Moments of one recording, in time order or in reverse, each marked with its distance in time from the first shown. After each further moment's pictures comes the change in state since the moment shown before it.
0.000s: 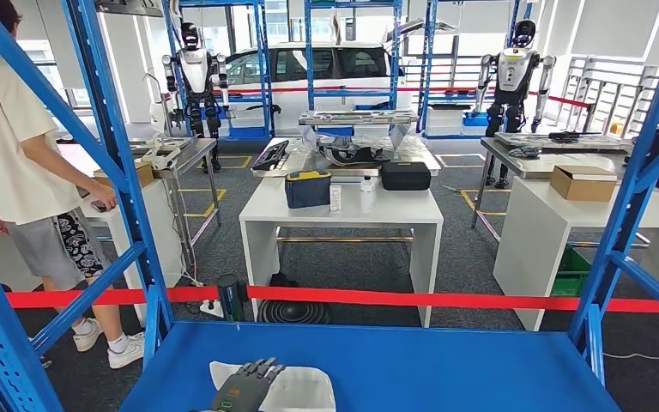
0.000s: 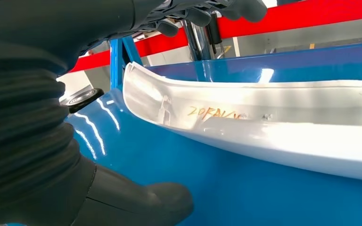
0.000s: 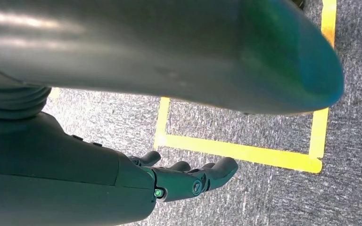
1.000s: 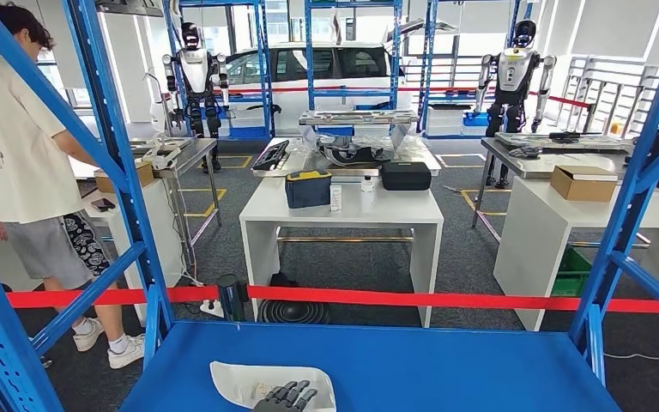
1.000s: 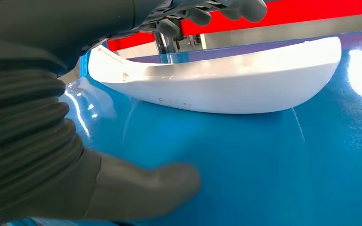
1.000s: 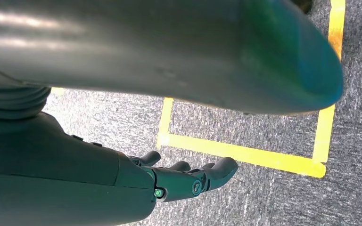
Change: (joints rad) left arm 0.098 -0.085 0.001 0.001 -0.054 0.109 -0.041; right arm -0.001 0.008 0.014 0.000 0.010 0.000 0.016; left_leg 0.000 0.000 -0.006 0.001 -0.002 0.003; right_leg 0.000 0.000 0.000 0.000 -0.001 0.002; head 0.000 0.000
